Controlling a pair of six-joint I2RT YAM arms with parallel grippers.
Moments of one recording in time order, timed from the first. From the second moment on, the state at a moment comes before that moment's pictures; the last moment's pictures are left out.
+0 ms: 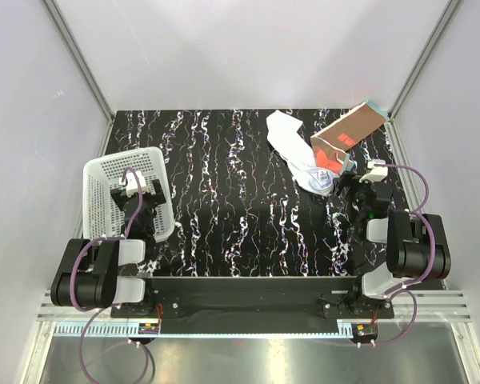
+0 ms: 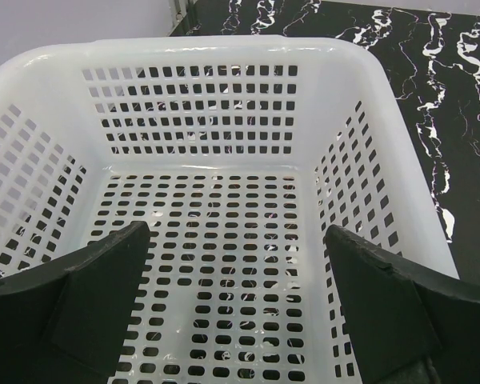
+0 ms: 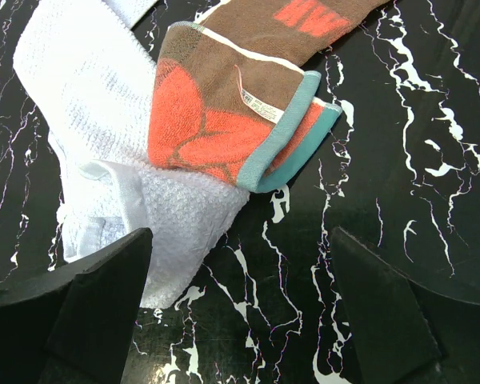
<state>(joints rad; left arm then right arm) -0.05 1.33 0.18 1.04 -0.35 0.01 -0.15 1.55 0.37 0.95 -0.20 0.14</state>
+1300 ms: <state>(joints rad) -0.36 1.44 1.13 -0.36 0.03 -0.34 -0.15 1.52 0.37 0.91 -0.11 0.17</state>
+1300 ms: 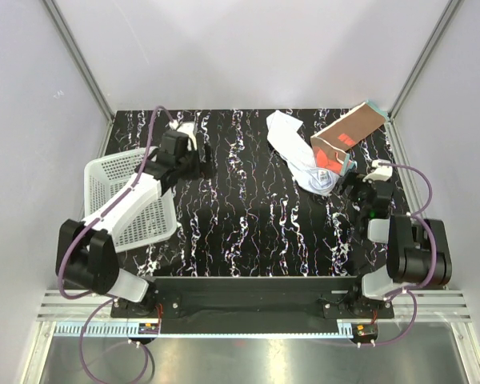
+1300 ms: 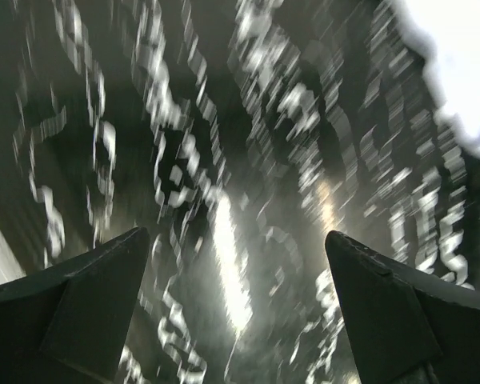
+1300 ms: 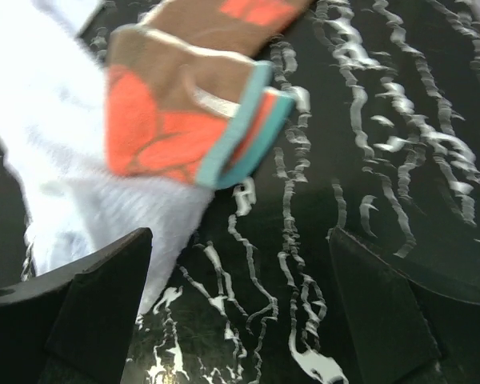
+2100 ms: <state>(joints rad) -0.20 1.45 0.96 -0.54 0.07 -0.37 0.09 1.41 1.20 -0.49 -0.01 0.30</state>
